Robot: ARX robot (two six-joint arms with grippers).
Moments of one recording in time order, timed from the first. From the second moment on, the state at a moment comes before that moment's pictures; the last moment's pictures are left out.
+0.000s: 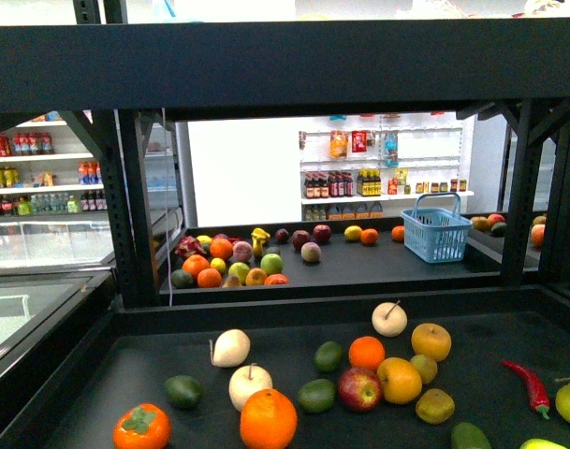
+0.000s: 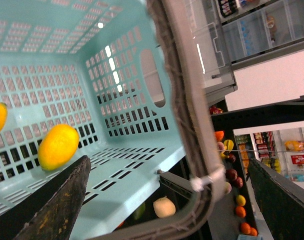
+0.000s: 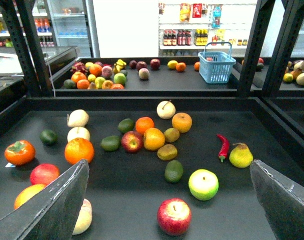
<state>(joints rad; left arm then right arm) 0.51 1.47 1.14 -0.02 0.05 -0.99 0.00 0.00 0.02 0.00 0.00 0.00</state>
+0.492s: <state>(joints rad) 0.03 0.78 0.65 -0.04 -0.32 -0.41 0.00 0.00 0.02 0.00 0.00 0.00</state>
